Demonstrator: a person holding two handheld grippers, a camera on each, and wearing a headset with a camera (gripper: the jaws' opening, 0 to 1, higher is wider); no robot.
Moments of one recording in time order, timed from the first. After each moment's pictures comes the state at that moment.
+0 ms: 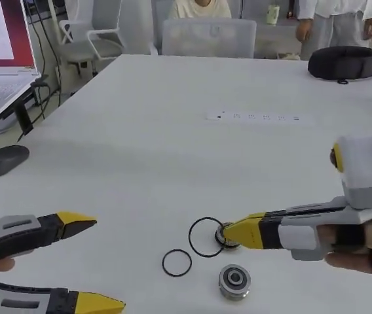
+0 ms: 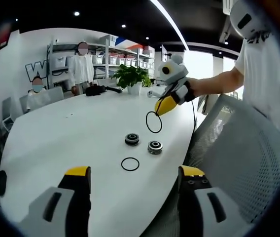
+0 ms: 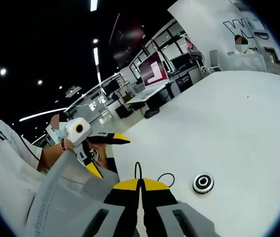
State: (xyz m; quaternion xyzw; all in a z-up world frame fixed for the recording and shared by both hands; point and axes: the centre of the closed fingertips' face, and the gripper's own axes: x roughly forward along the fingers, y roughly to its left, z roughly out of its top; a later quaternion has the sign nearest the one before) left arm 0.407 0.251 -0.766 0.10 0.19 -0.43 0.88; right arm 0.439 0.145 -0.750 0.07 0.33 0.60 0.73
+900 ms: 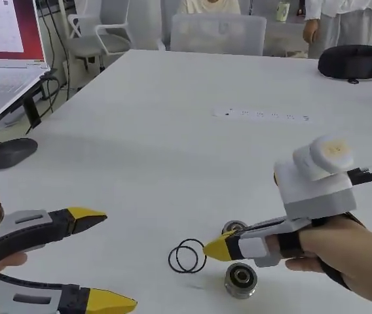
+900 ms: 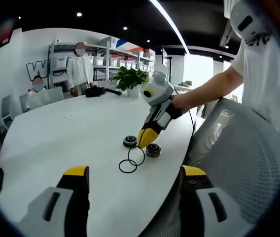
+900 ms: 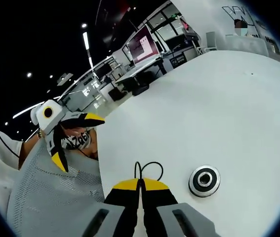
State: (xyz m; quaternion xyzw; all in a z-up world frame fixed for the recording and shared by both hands) left arm 0.407 0.246 -0.766 0.08 0.19 -0.43 0.88; right arm 0.462 0.168 -0.824 0.03 0.40 0.58 0.71
